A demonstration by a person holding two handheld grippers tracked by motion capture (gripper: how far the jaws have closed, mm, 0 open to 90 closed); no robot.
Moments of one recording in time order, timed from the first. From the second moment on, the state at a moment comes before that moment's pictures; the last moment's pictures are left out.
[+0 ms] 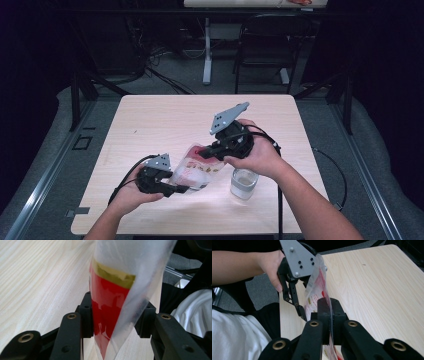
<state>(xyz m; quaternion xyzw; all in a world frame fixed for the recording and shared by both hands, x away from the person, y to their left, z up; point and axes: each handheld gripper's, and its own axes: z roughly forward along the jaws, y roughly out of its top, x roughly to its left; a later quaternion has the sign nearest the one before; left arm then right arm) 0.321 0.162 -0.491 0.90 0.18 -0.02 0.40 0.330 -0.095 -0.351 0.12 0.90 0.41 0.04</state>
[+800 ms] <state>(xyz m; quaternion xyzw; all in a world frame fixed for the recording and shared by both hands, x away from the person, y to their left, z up) 0.321 0.171 -0.482 0.91 0.18 -0.02 0.38 0.332 -0.133 -0.382 0.17 0.88 0.44 0.03</state>
